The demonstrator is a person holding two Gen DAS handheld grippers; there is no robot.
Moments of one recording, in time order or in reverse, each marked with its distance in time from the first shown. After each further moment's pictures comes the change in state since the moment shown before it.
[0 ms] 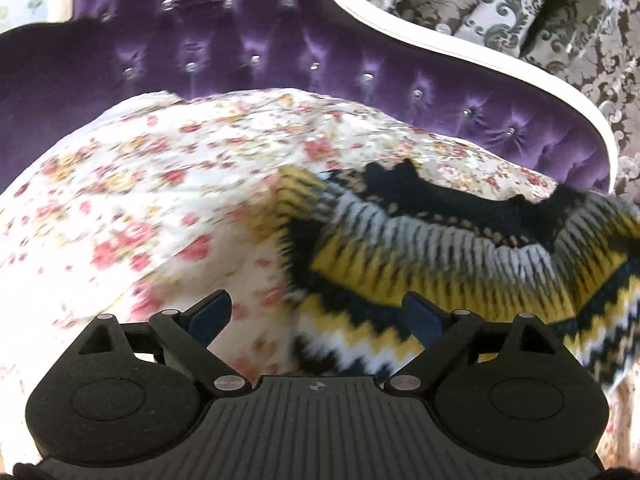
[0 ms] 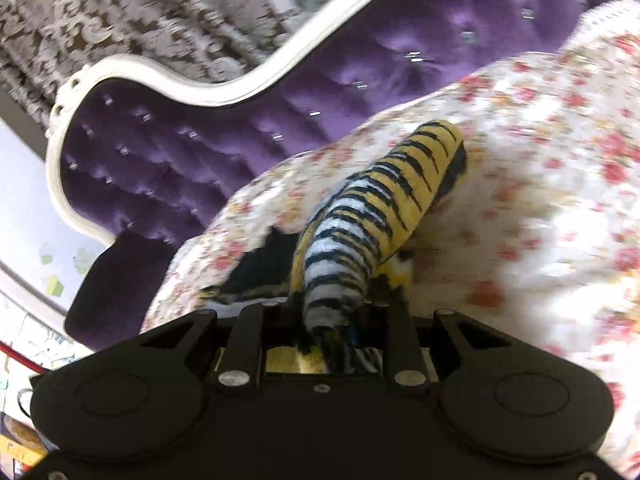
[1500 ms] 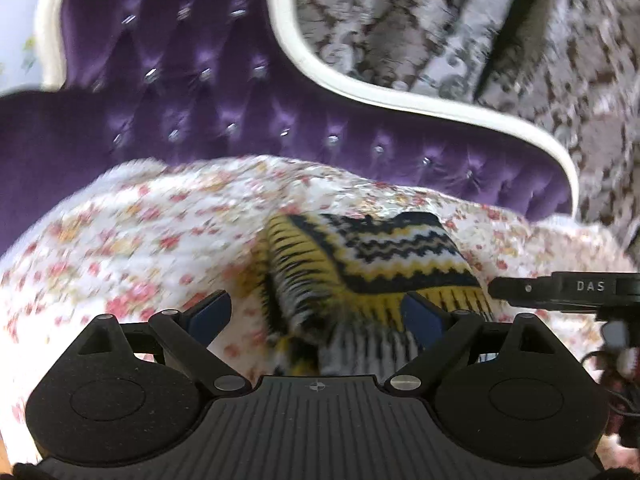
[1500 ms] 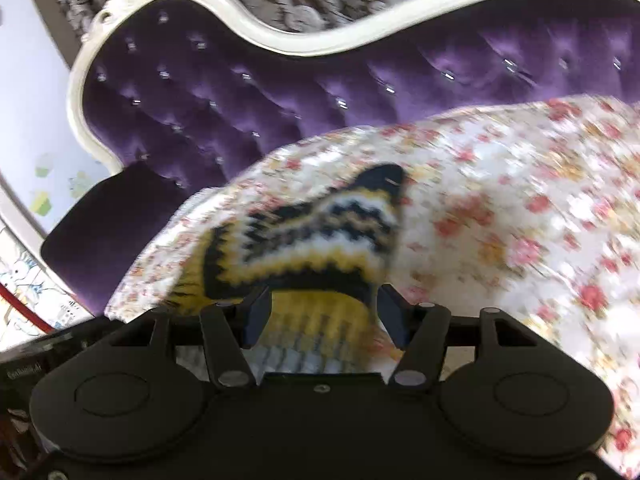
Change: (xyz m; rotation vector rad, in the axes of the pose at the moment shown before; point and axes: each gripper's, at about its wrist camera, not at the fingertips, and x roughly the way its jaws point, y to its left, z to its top) left arm -0.043 -0.026 0.003 0.105 -0.177 -0.041; right arm 0.047 0.050 -0.042 -0.211 0.006 -0.091
